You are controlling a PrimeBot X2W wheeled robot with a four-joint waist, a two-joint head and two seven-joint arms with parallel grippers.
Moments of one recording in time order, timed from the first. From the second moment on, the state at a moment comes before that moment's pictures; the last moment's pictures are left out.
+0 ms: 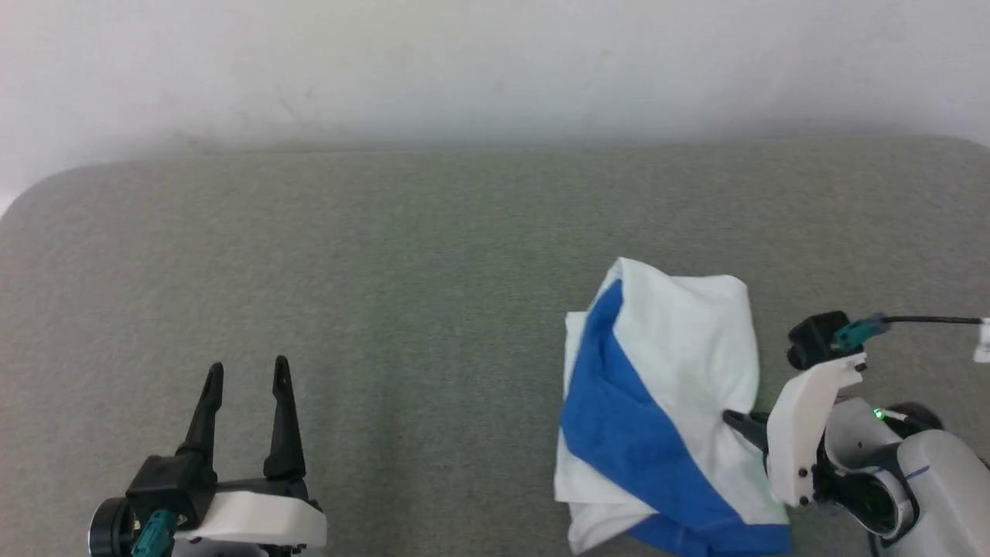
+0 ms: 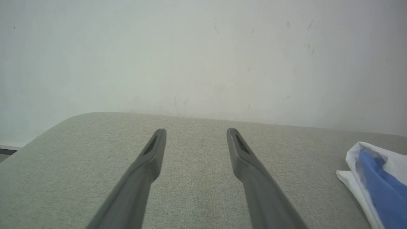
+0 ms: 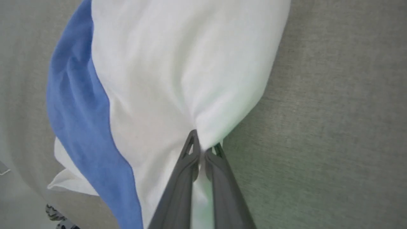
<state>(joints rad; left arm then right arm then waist) 0.06 0.05 0.06 0.01 -0.13 0.00 -0.26 -0.25 -0.33 0.25 0.28 0.67 0.13 0.68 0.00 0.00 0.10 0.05</state>
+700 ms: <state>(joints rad) -0.12 0.11 0.01 -0.07 -0.12 -0.04 -0.24 -0.54 -0.62 0.37 0.61 0.29 0.13 0.42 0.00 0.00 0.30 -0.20</state>
